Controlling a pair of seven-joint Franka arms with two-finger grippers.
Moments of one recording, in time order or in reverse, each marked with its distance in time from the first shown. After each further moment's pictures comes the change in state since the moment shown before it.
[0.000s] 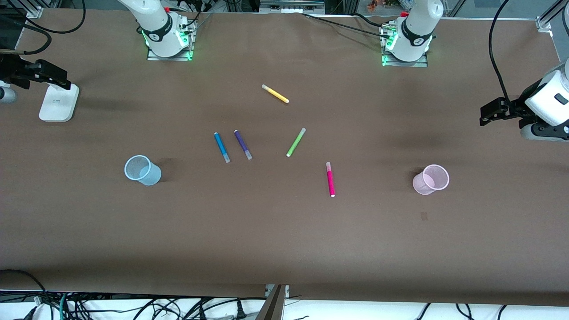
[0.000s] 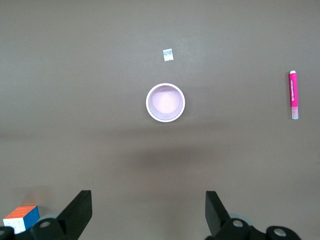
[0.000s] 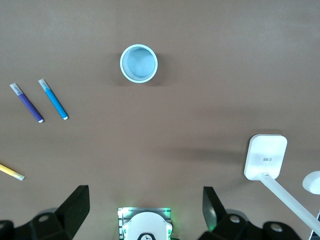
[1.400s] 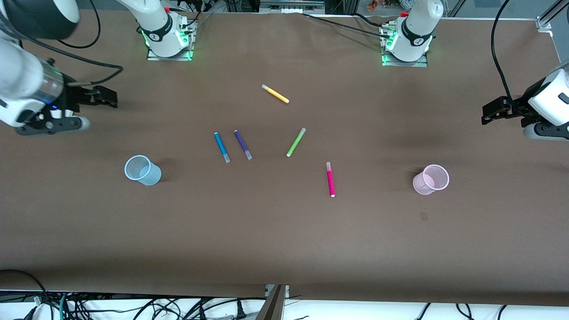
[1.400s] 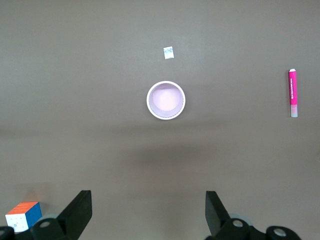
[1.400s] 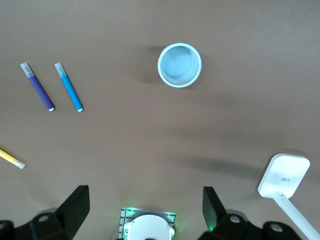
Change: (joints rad) left arm 0.000 0.017 0.001 0.037 0.000 -0.037 0.000; right arm 0.139 0.145 0.016 0.001 0.014 0.043 0.002
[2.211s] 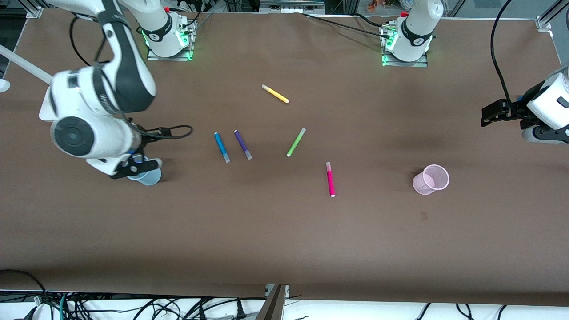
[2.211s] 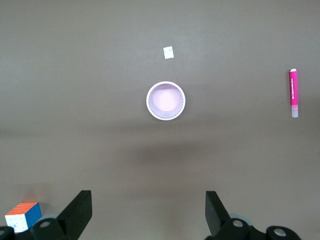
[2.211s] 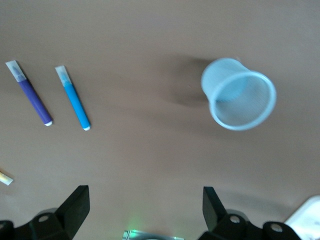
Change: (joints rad) left arm 0.000 0.014 0.000 0.012 0.000 -0.001 0.000; right arm 0.107 0.269 0.010 0.000 0.032 0.162 -0.001
